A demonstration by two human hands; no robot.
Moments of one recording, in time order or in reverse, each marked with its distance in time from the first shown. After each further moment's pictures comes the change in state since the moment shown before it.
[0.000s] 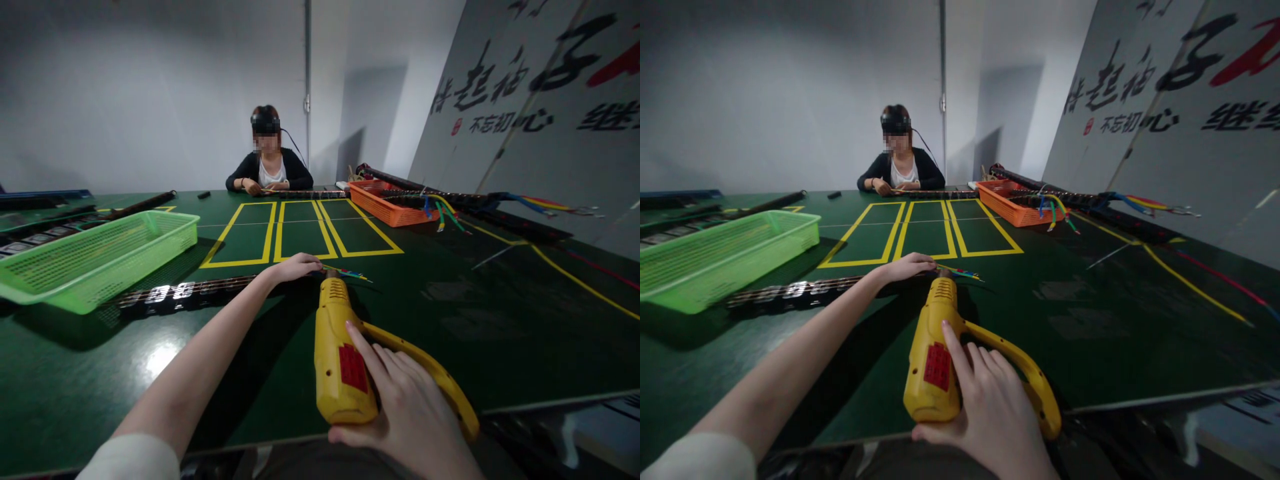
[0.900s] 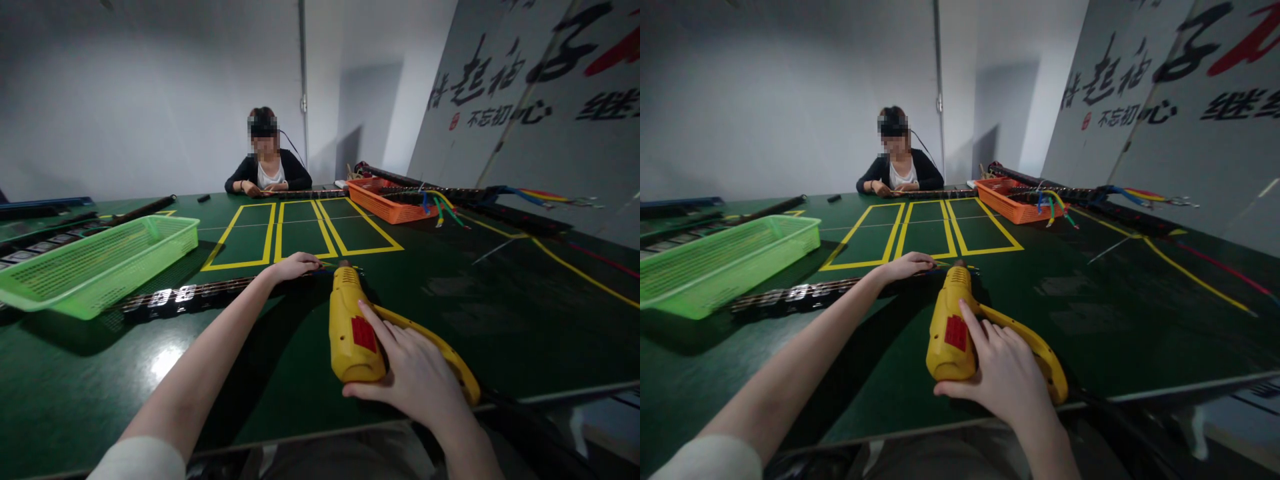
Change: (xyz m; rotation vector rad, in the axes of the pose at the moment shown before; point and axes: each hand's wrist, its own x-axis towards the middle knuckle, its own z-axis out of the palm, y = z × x) left_hand 0.002 -0.005 -0.004 -0.006 -0.020 -0.028; right_hand 0.010 0.029 0.005 -0.052 -0.053 0.069
